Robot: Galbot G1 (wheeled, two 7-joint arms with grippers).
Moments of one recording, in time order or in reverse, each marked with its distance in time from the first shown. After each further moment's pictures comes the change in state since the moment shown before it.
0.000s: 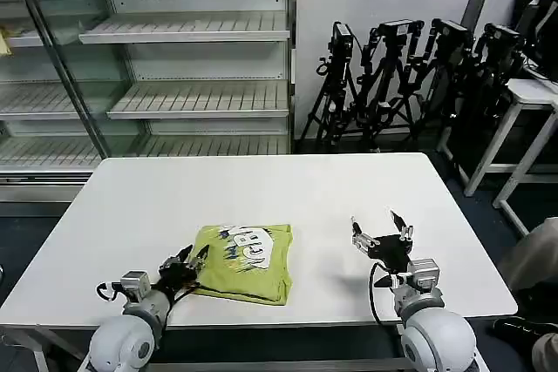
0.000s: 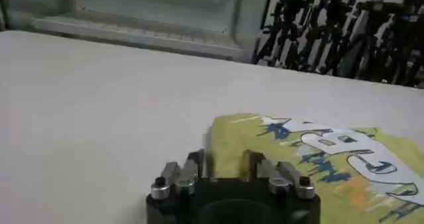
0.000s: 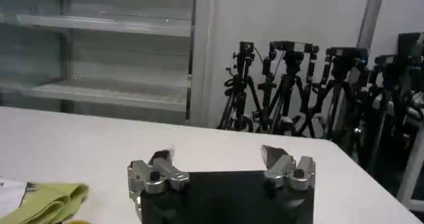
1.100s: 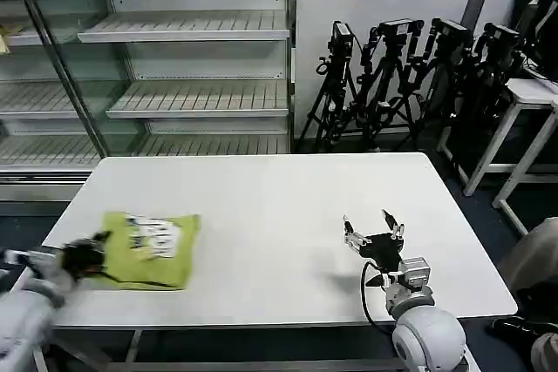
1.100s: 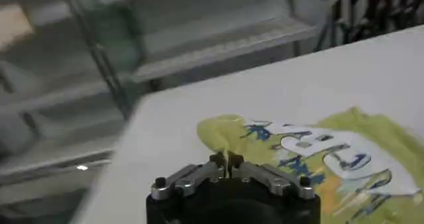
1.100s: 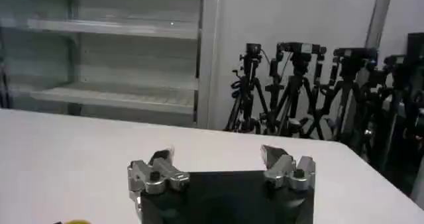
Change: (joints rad) left arm 0.095 0.376 -0.381 0.041 0.097 0.079 0.112; right arm 0.022 0.027 -0.039 -0.024 -0.016 0.022 -0.002
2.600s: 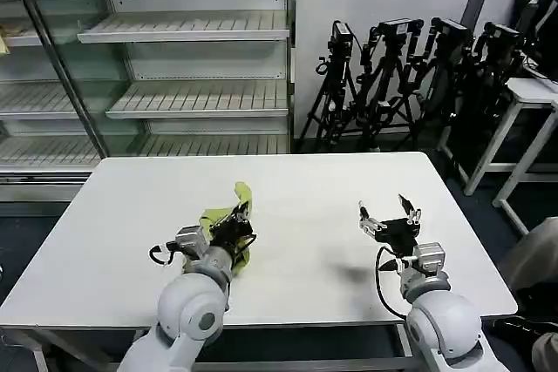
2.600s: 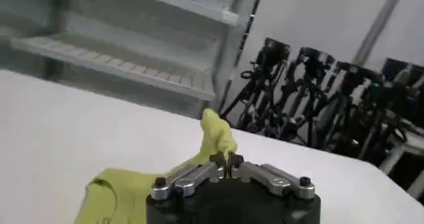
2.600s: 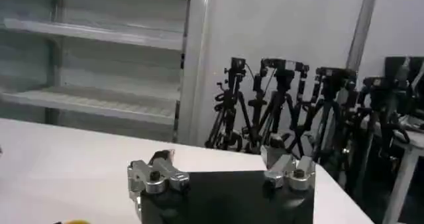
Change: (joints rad) left arm -0.396 -0.577 0.677 -0.201 -0.228 0.006 -0.642; right arm 0.062 -0.038 0.065 -0.018 -0.015 -0.024 -0.023
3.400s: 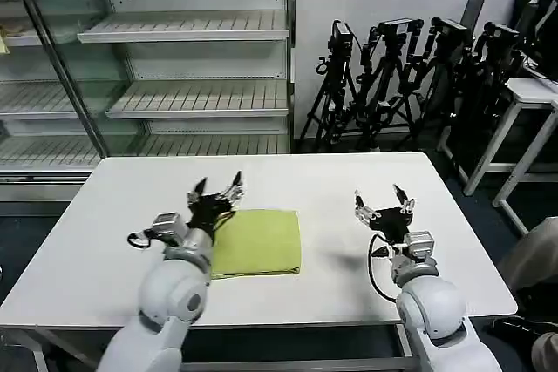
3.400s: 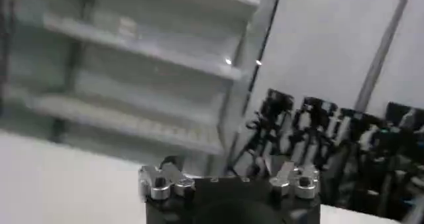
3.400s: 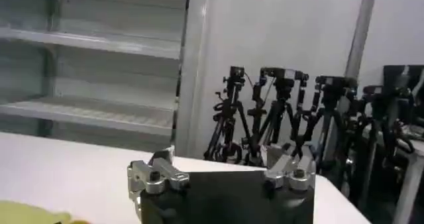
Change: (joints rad) left arm 0.011 0.019 -0.155 0.055 0.252 -0.124 0.270; right arm 0.091 0.048 -0.039 -0.109 -0.041 0.065 -0.010
